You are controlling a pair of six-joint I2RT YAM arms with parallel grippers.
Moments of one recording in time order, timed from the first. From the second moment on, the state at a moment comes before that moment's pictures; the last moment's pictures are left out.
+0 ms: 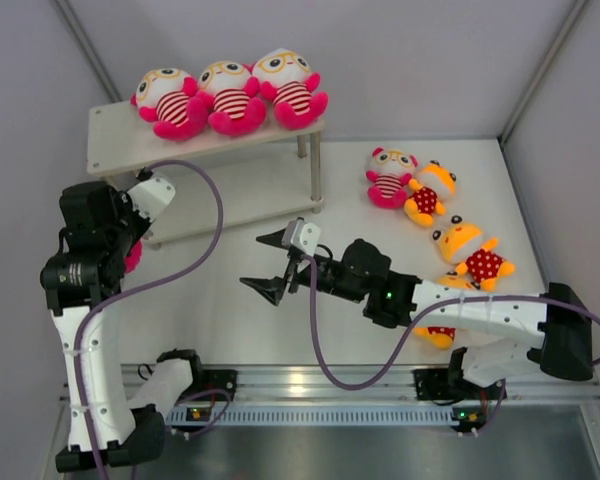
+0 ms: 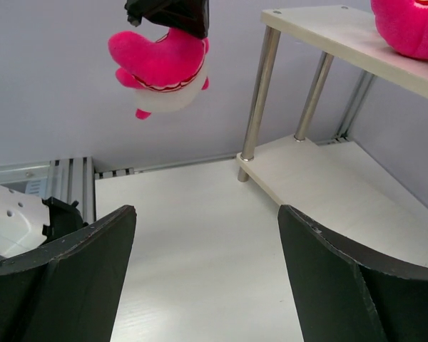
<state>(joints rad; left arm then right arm) 0.10 0.95 1.51 -1.13 -0.07 0.81 1.24 1.32 1.00 0.47 -0.03 -0.10</state>
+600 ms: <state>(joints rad) 0.10 1.03 1.57 -0.89 -0.22 1.15 1.24 1.29 0.97 0.48 -0.03 -0.10</state>
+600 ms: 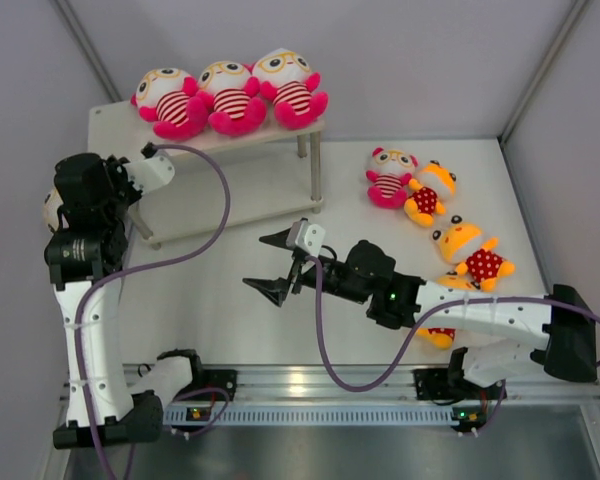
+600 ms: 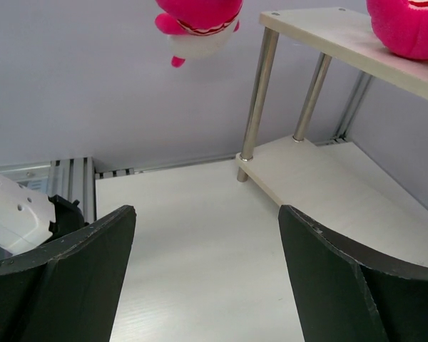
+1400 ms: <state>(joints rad) 0.07 1.13 1.52 -0.33 0.03 1.60 1.23 1.43 1.13 0.37 -0.05 -0.08</state>
